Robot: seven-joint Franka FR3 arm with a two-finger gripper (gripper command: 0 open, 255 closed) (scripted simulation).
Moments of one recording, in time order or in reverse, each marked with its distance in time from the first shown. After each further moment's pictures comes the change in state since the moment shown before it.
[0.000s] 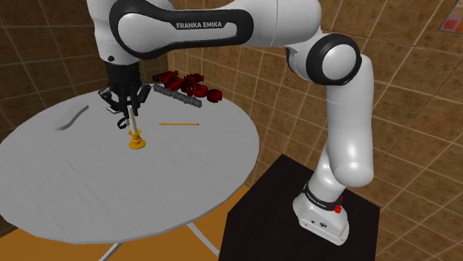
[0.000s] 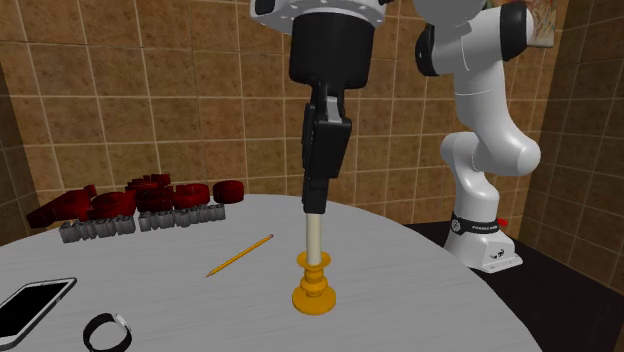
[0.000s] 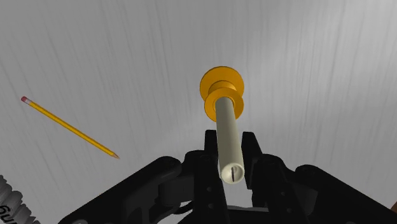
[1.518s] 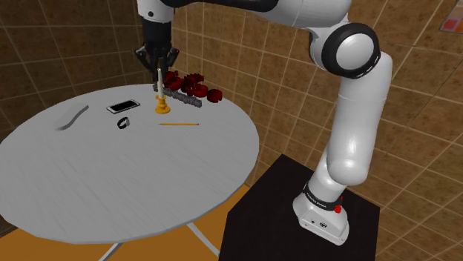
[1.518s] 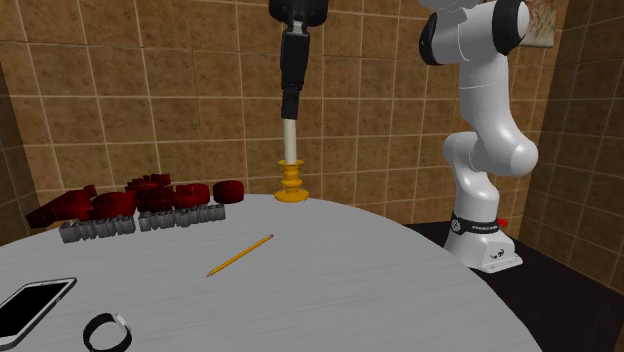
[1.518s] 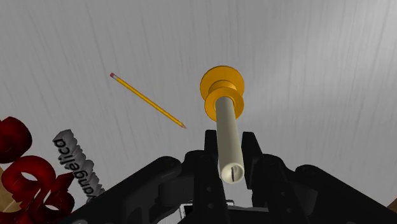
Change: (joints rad) arm -0.159 -0.159 -0.037 0.011 0.087 -0.141 -0.209
